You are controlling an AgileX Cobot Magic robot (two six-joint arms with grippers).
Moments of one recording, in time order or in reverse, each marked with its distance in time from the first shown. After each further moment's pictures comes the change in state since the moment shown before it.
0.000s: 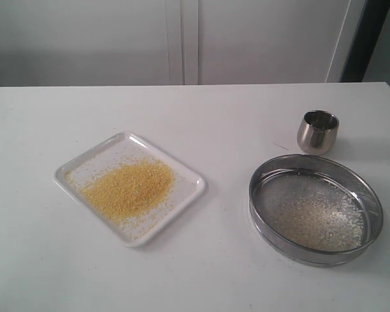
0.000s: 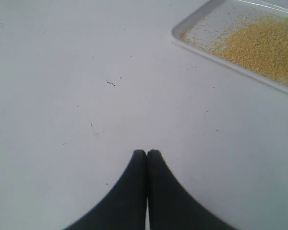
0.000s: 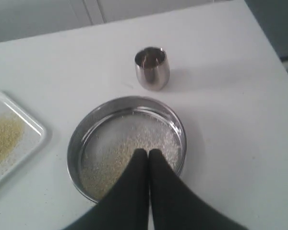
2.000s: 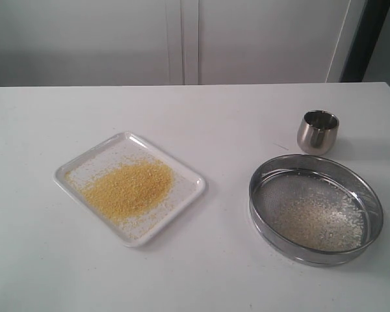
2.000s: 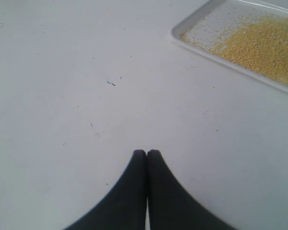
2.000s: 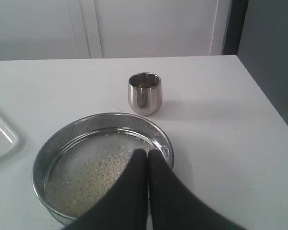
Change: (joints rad) left arm 0.000 0.000 0.000 0.000 0.000 0.000; right arm 0.000 -0.369 0.457 -0.001 -0.334 -0.121
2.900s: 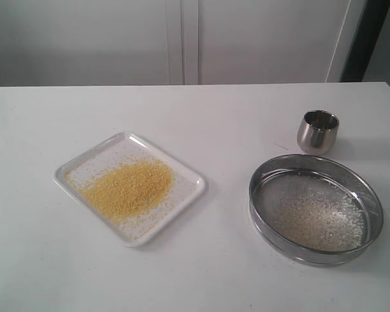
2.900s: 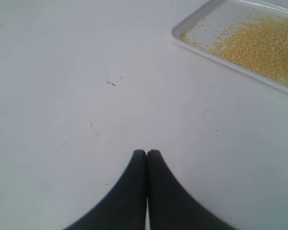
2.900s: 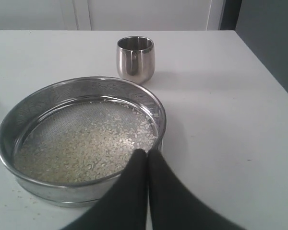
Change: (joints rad) left arm 0.000 0.000 0.000 0.000 0.000 0.000; right arm 0.000 -0.069 0.259 -0.046 -0.171 0.001
